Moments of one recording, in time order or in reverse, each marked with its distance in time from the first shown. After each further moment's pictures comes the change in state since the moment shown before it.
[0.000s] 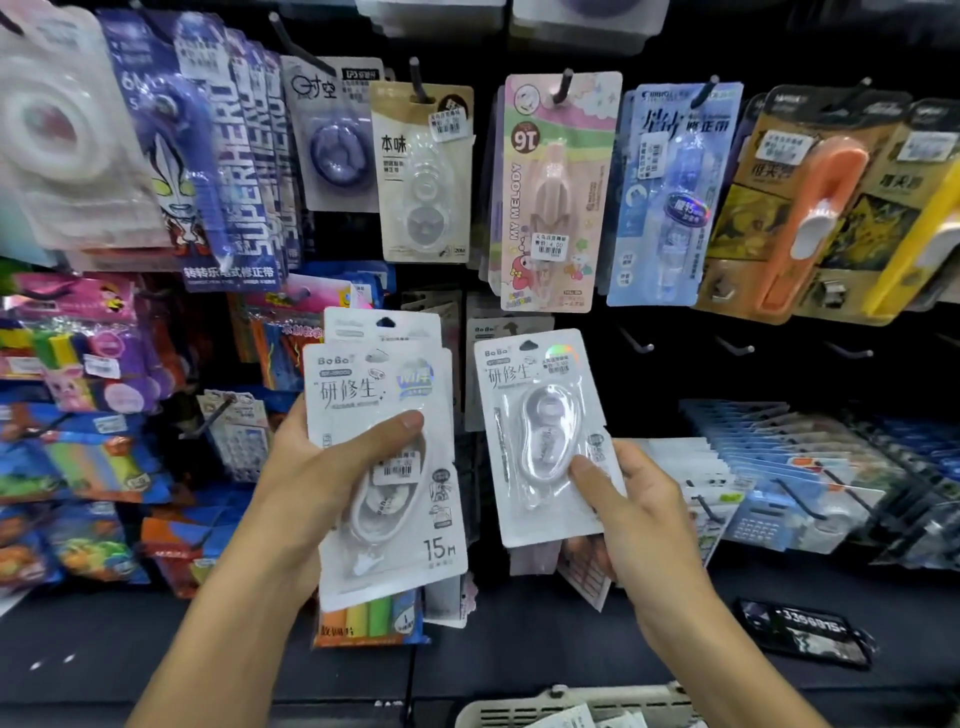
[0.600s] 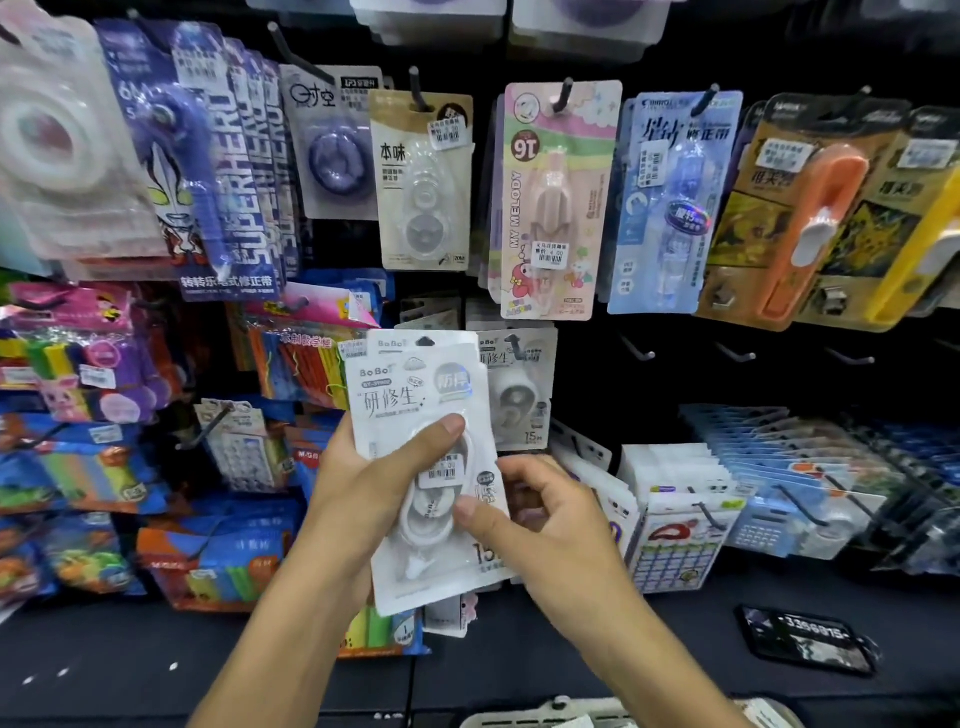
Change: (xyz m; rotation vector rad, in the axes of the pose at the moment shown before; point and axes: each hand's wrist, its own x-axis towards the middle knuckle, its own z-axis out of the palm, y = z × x) left_hand 0.001 -0.012 0.028 -0.023 -0.025 -0.003; right_hand -0.006 0.001 0.042 -0.092 -0.261 -0.114
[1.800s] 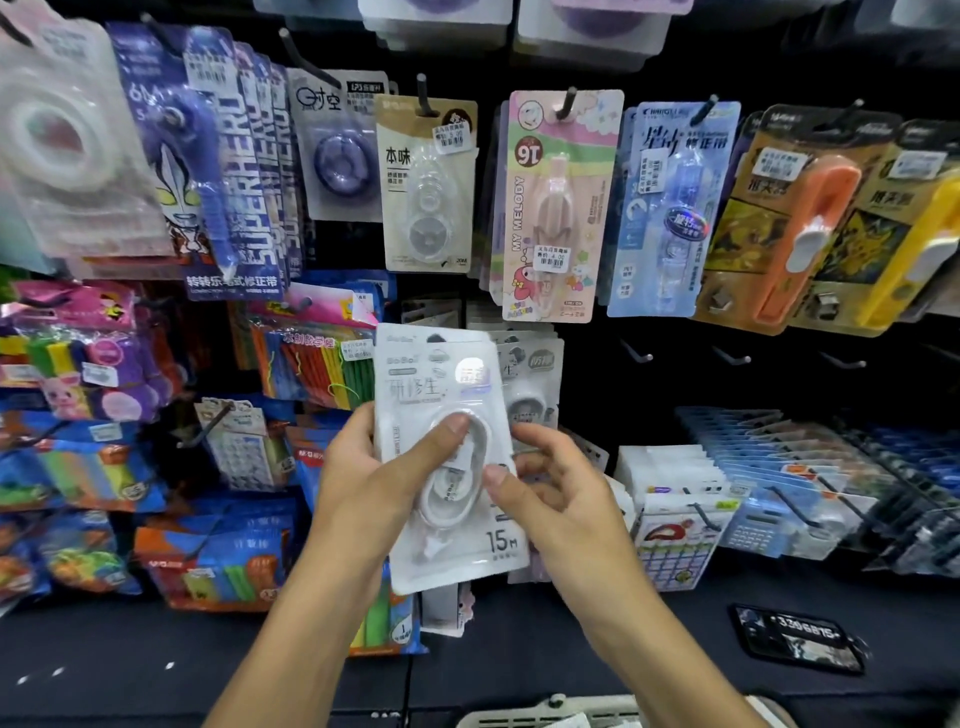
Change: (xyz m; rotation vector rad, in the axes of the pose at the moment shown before) left_hand -0.003 -0.001 0.004 0.028 0.031 0.081; right_hand 0.003 -0.006 -0.005 0.069 0.102 -0.006
